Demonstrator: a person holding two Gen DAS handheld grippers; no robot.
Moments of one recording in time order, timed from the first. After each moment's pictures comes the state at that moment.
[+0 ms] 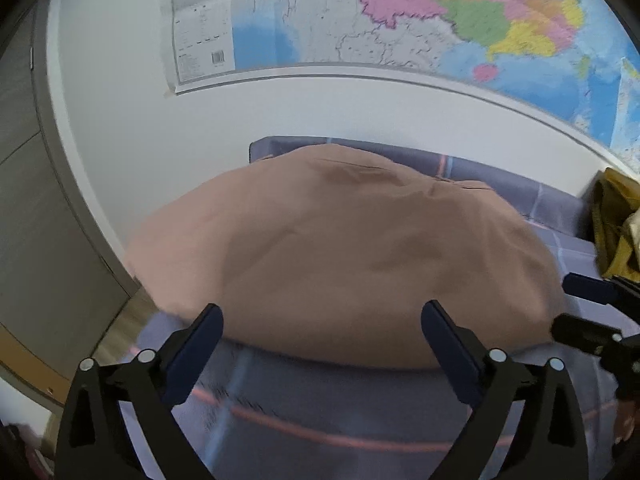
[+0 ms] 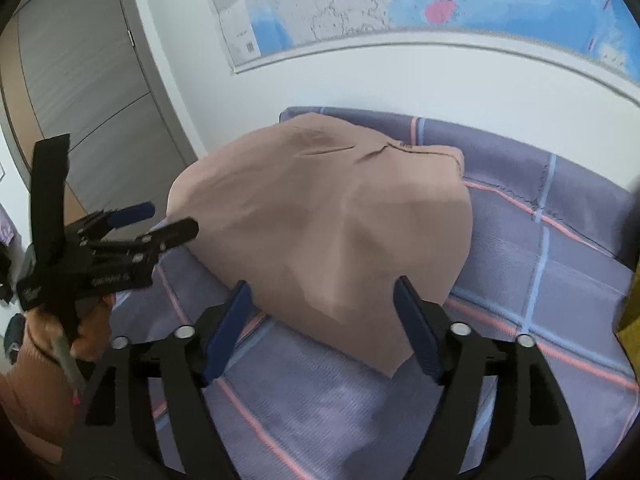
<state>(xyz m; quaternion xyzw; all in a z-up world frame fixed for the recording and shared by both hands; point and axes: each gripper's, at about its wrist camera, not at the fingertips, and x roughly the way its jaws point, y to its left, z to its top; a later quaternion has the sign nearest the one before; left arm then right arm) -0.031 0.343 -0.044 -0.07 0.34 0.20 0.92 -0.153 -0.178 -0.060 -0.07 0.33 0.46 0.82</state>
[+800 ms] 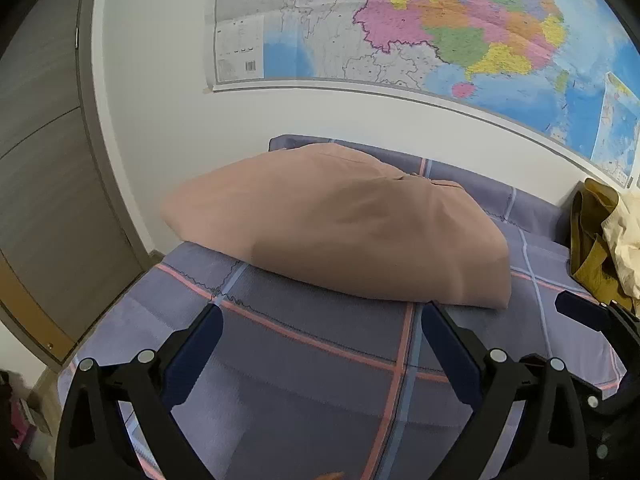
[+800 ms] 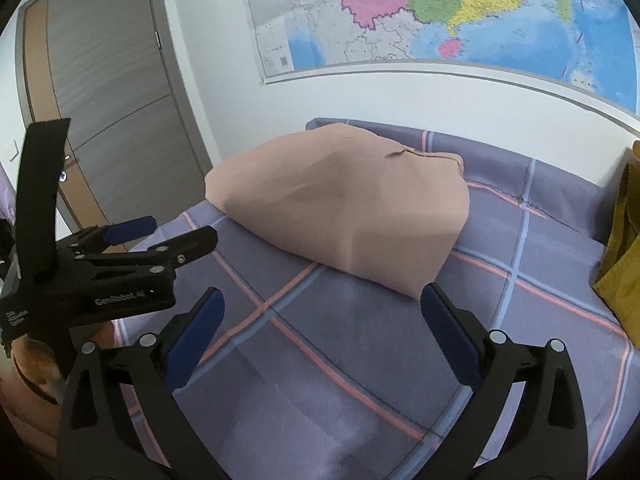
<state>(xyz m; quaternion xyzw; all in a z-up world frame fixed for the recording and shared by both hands) -0.090 0.274 -0.025 -0.09 0.32 0.25 0.91 -0.219 -0.212 -0.053 -0.08 0.29 0.47 0.83</state>
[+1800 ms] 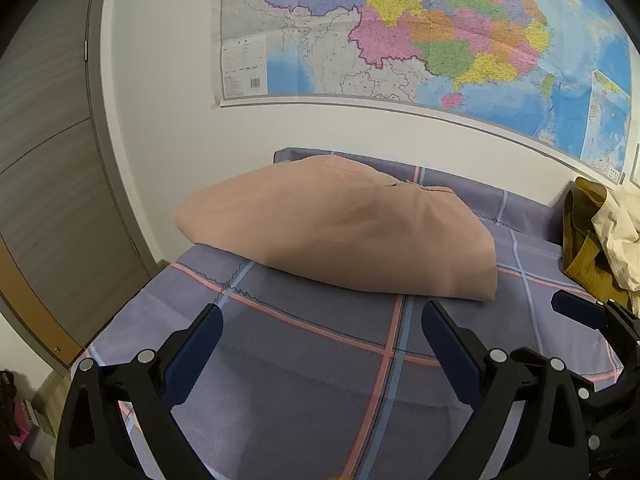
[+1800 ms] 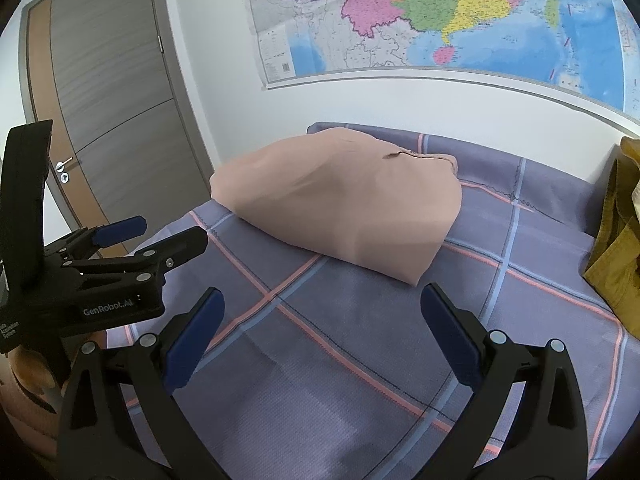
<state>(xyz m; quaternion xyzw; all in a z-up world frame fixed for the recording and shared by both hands) -0.108 0.252 -0.018 -0.08 0.30 0.26 0.91 -0.236 -0.226 -0.052 -0.07 0.28 0.47 0.83</state>
